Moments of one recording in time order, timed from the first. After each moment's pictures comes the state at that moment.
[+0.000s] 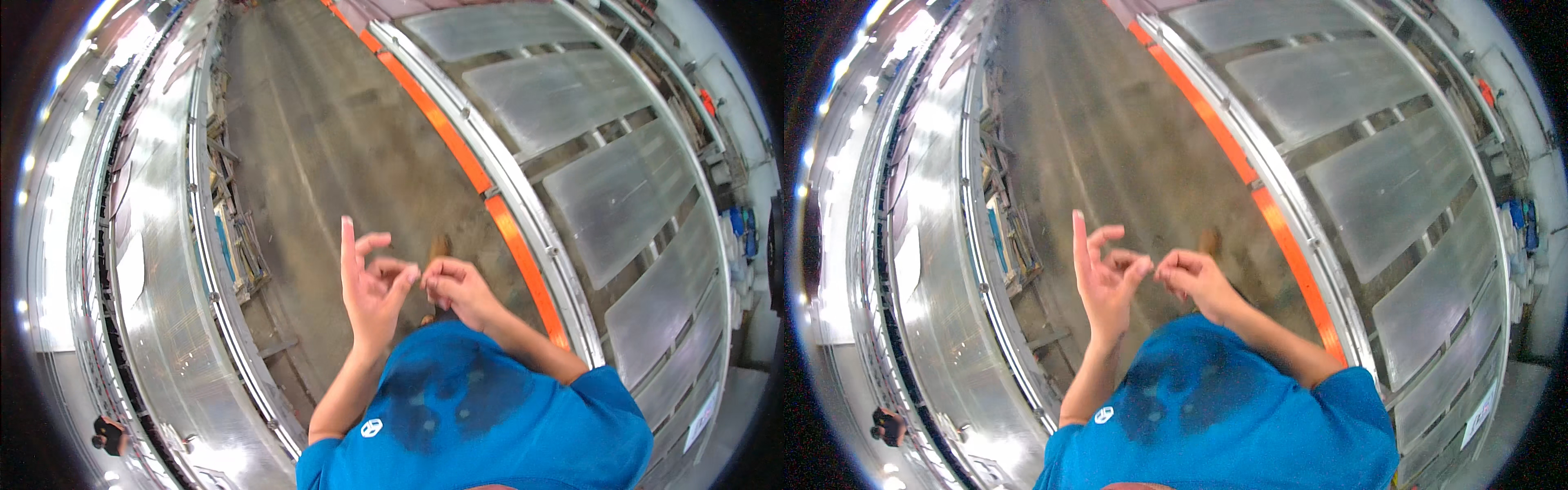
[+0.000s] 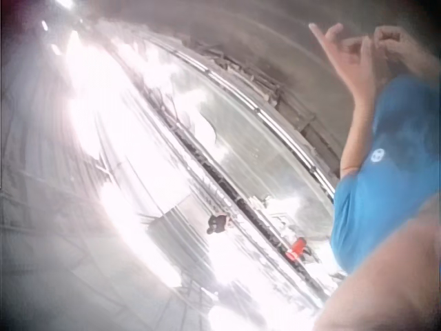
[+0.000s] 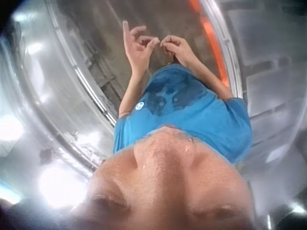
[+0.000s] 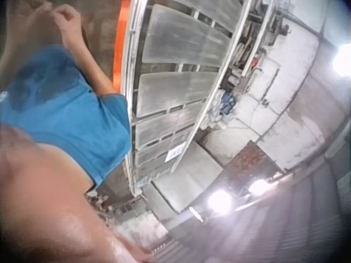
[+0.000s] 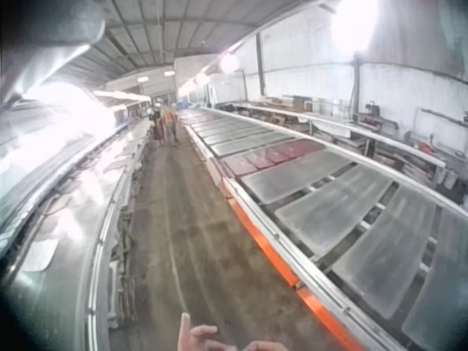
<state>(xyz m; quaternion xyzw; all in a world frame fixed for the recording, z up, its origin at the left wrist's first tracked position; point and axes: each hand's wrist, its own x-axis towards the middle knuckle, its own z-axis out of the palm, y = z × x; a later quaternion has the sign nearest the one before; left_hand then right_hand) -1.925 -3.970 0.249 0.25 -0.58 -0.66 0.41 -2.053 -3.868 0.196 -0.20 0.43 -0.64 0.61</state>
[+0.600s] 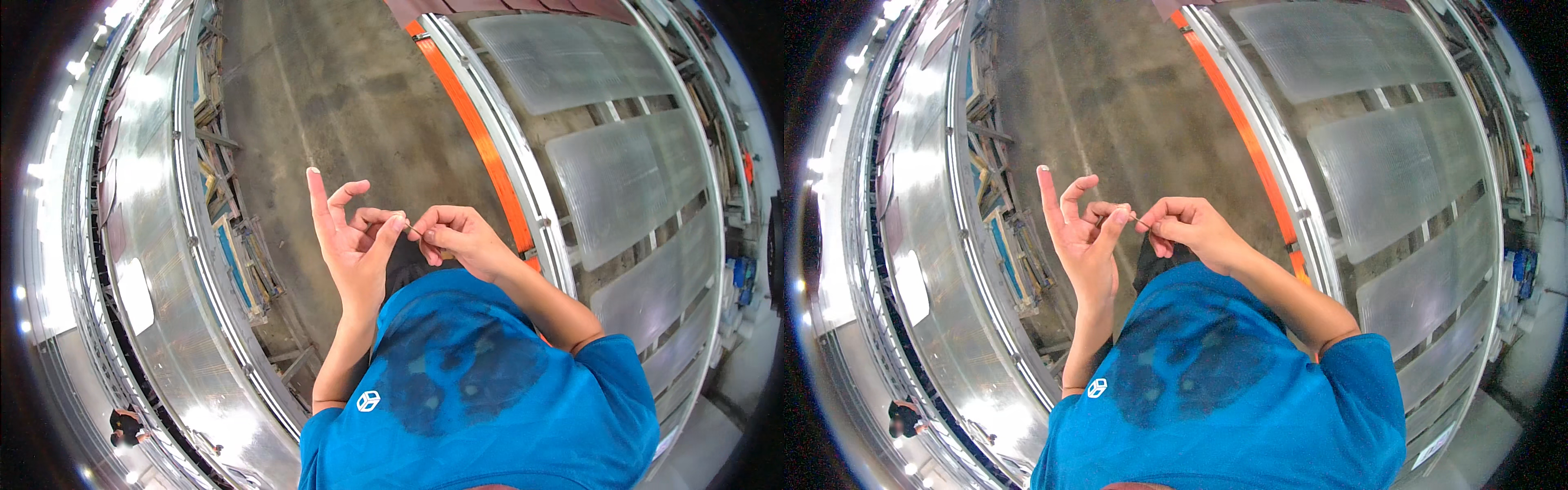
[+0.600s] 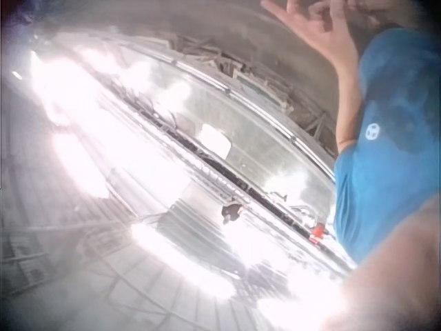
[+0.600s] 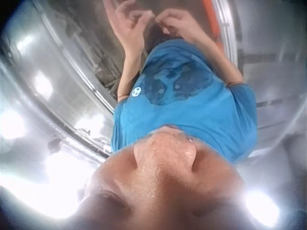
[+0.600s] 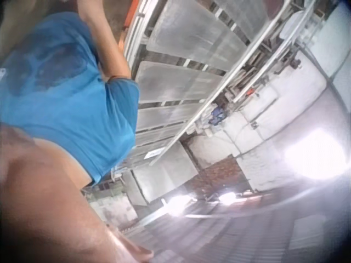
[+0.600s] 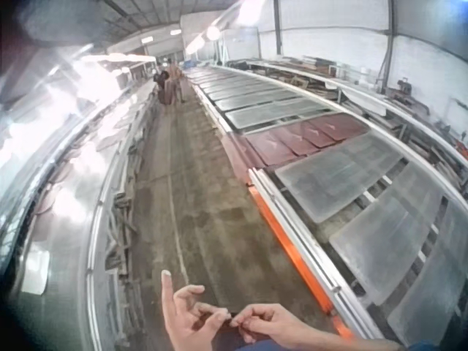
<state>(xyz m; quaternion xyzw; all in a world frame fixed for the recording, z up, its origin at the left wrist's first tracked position) -2.097 -4.340 0.256 0.31 -0.52 -0.64 0.46 -2.247 -4.255 0.217 -0.23 0.38 -0.57 0.69</state>
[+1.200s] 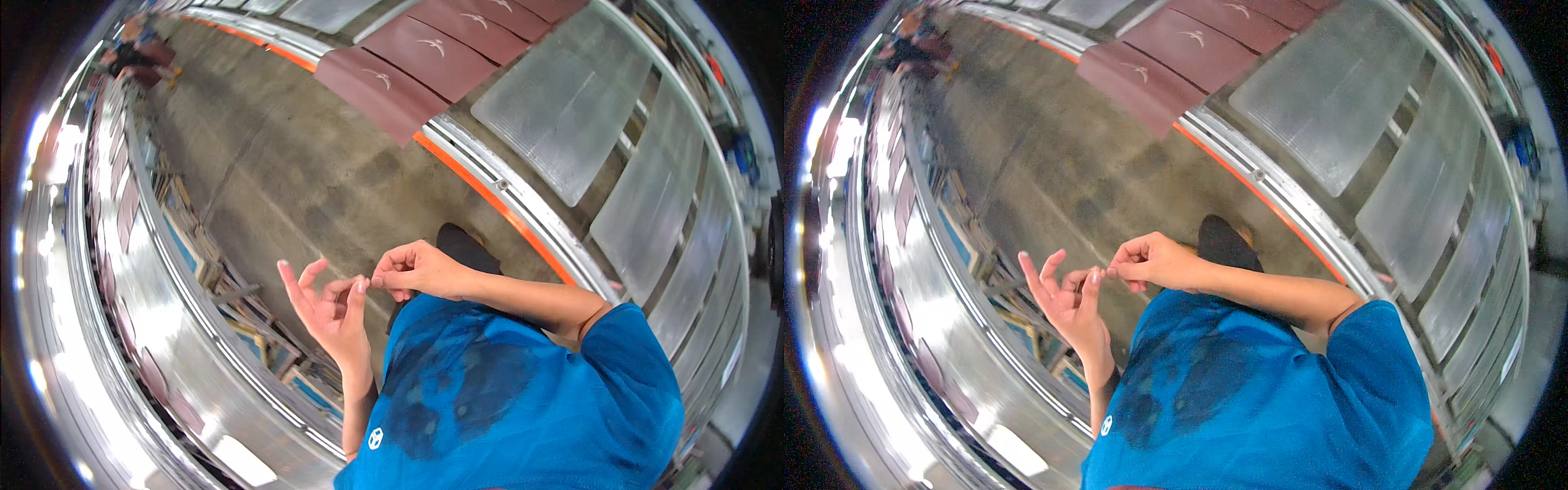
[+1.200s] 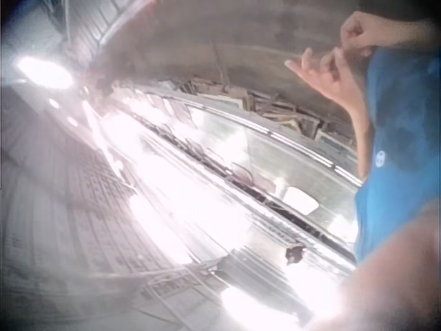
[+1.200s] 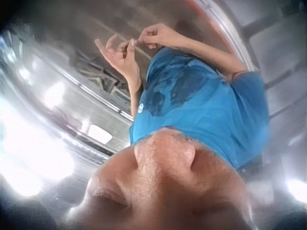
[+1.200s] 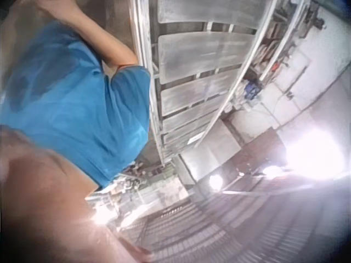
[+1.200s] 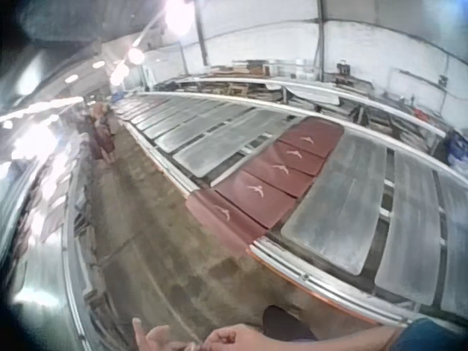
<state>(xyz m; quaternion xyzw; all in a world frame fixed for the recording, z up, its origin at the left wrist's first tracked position) -2.212 -4.706 0.256 0.36 -0.62 -0.59 0.37 -2.347 -4.621 0.197 -0.22 0.43 -0.60 0.64</state>
